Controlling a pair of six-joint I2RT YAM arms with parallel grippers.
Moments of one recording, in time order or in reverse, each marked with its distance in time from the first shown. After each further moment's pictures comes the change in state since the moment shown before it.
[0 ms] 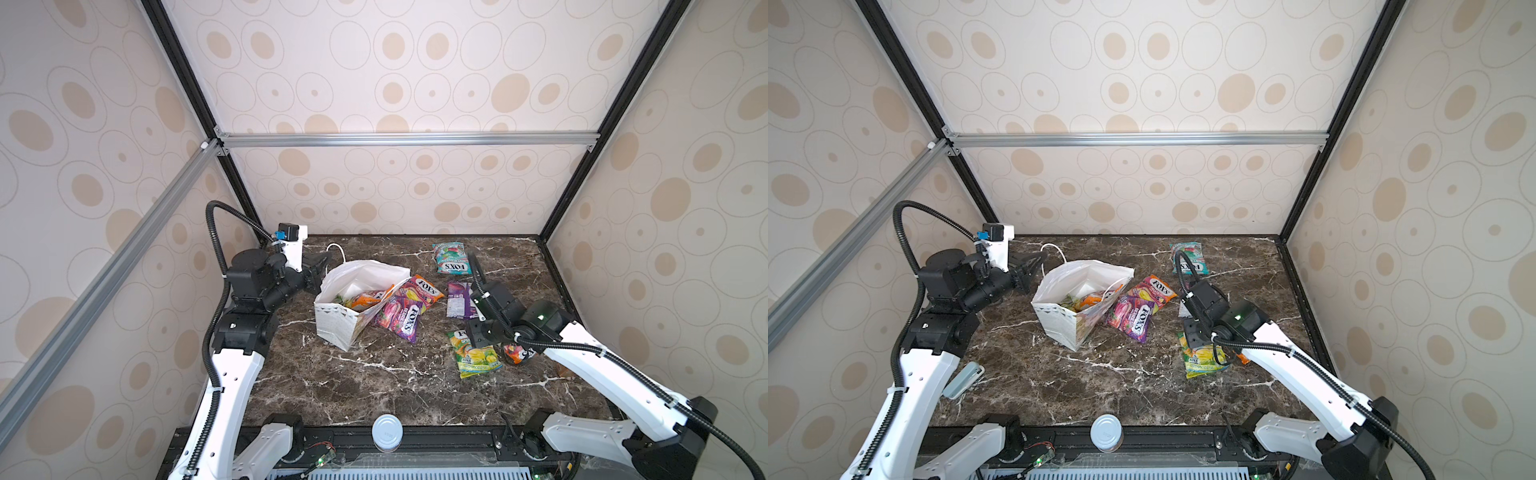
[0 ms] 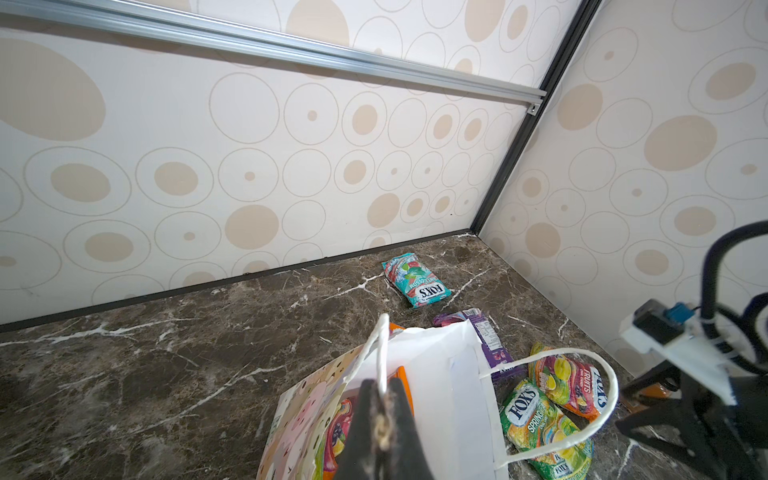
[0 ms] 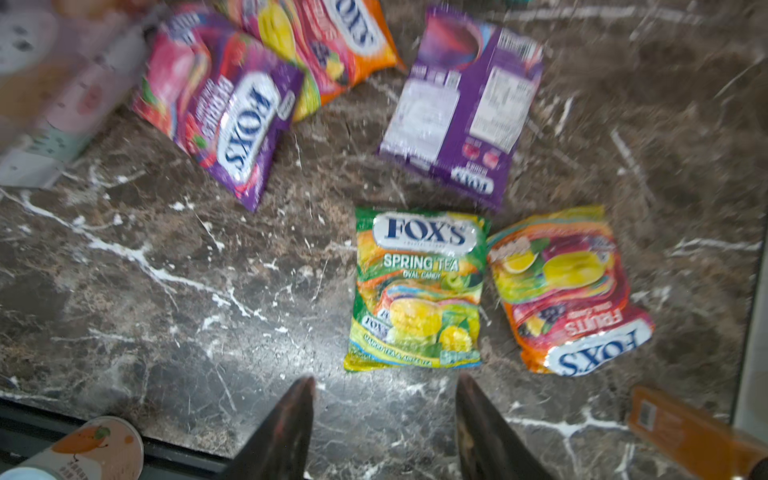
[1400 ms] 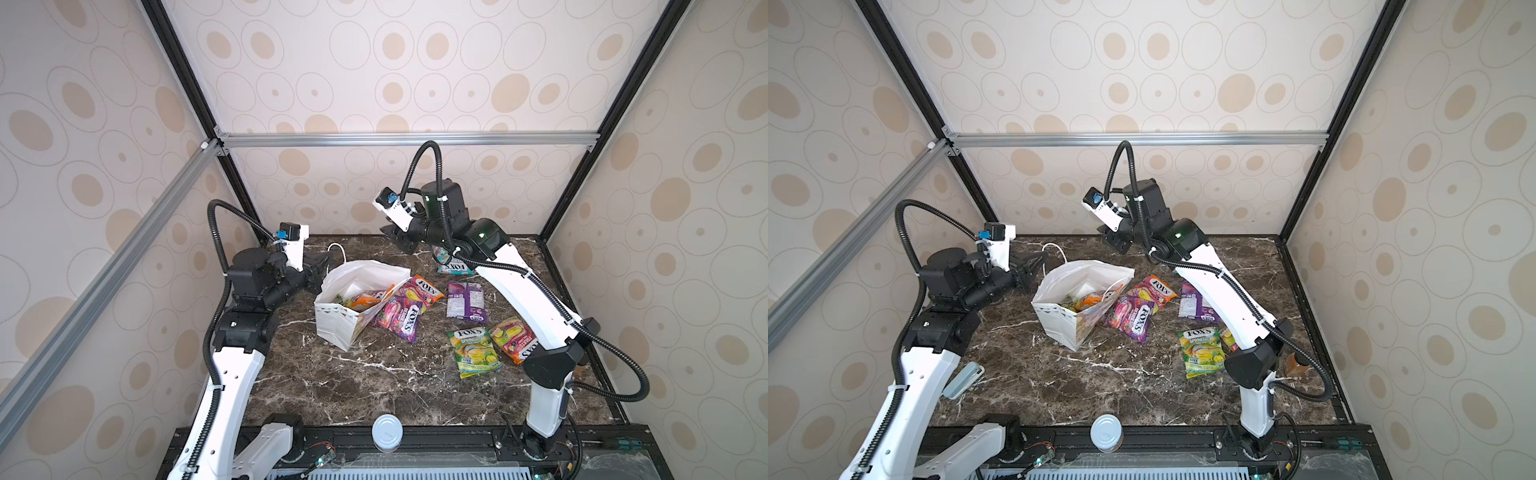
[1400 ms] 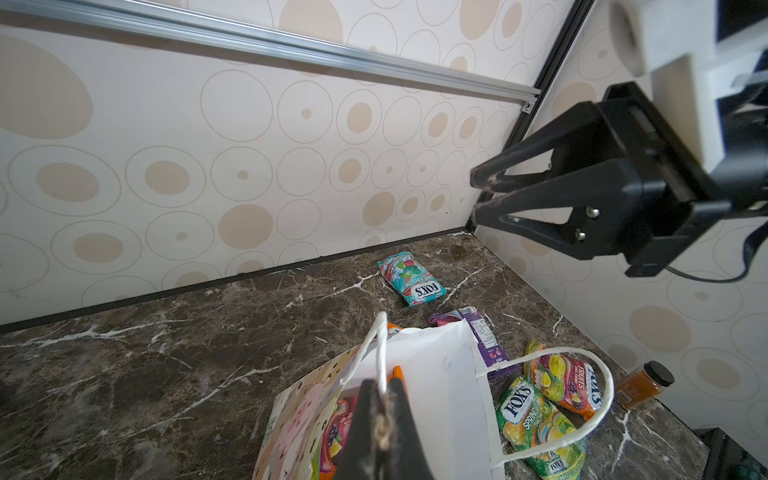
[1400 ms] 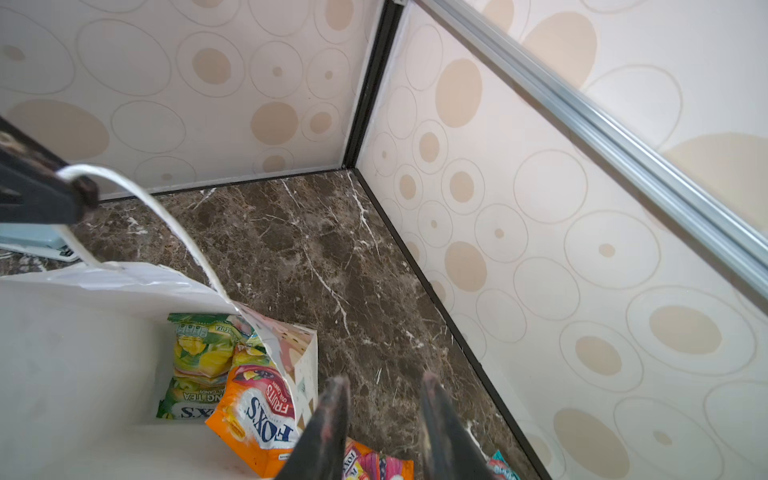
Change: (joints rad) left arm -0.003 0.009 0.004 0.000 0.014 0.000; right arm 0.029 0.718 1.166 0.321 -0.283 -0.851
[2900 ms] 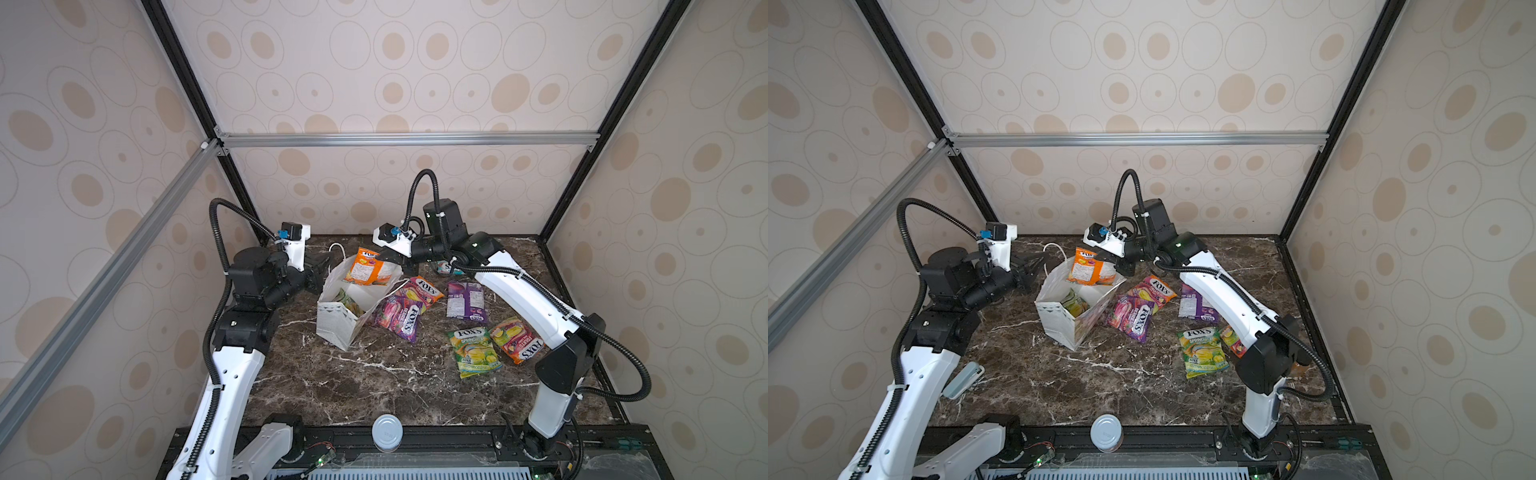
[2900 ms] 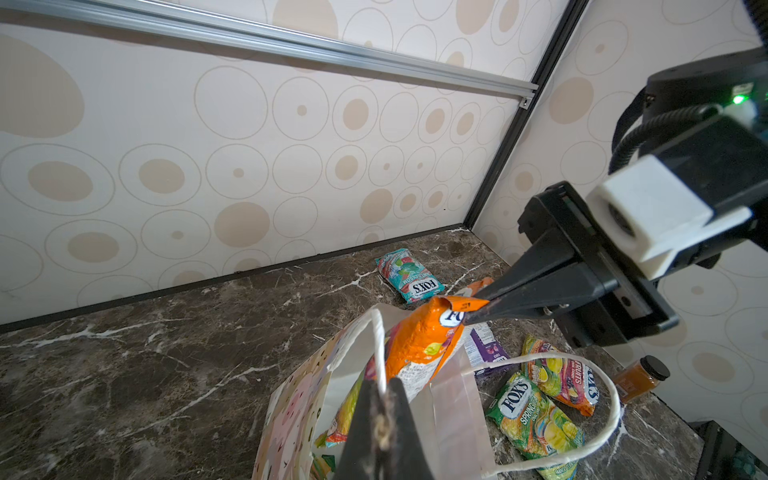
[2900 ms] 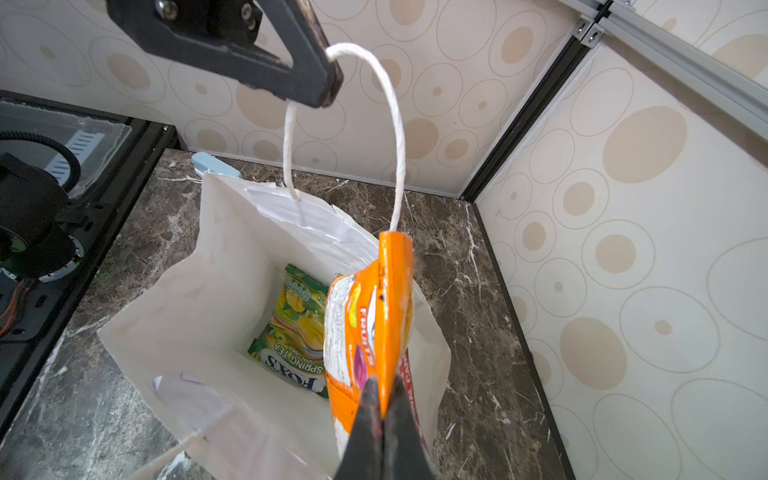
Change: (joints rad) left arm -0.013 0.005 0.011 -0.017 0.000 0.007; right arm -0.051 -0.067 -0.323 0.155 -0.483 -0.269
